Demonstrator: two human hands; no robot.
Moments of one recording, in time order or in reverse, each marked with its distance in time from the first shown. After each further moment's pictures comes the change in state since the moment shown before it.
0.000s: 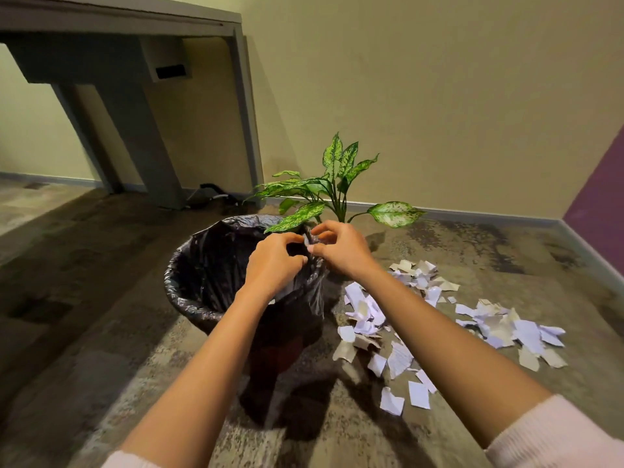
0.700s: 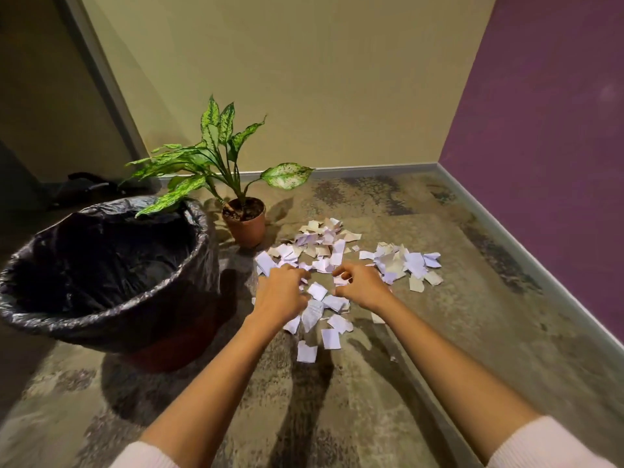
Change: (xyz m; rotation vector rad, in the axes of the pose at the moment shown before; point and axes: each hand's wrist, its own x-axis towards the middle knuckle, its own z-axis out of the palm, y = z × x) left_hand -0.071 0.075 0.178 0.332 -0.403 0.351; right_hand -0.129 0.195 -0.102 -0.229 0.004 0.426
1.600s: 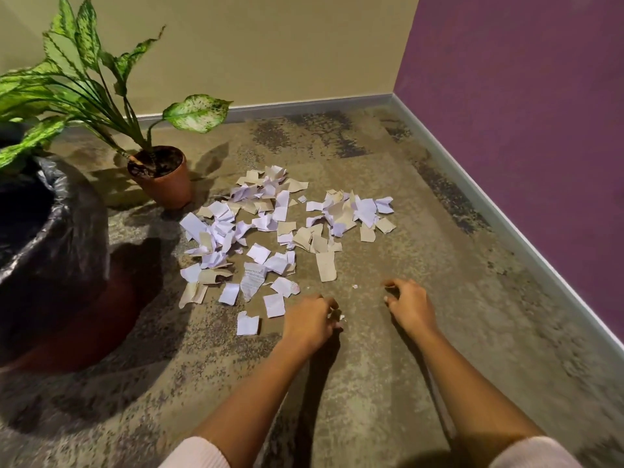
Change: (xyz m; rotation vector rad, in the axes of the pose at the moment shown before) left_hand -0.007 0.103 0.173 -0.082 -0.261 0.231; right_hand -0.060 0.231 -0.006 -0.165 0.279 0.390
